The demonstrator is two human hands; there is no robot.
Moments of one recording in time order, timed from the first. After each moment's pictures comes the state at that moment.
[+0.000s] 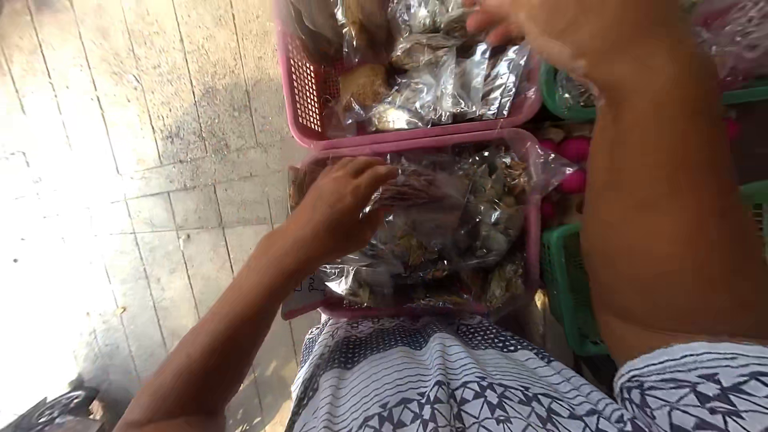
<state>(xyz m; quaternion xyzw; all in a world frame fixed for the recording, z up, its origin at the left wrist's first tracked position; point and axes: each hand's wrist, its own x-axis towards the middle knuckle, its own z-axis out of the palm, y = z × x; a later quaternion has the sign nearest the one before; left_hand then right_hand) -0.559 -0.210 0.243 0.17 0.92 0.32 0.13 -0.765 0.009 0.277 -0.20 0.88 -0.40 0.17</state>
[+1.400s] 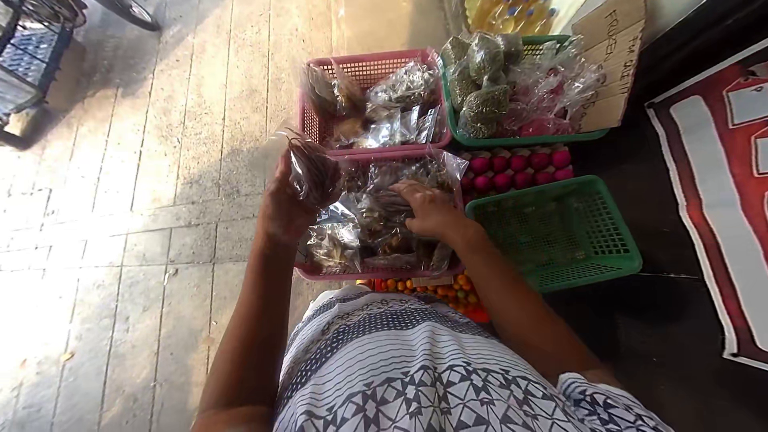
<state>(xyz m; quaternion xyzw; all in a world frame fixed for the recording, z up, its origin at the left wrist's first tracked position) -0.469 -0.187 0.267 -0.18 0.45 0.88 -0.05 -0.564 0.081 0.215 -0.35 0.89 -0.21 0.19</state>
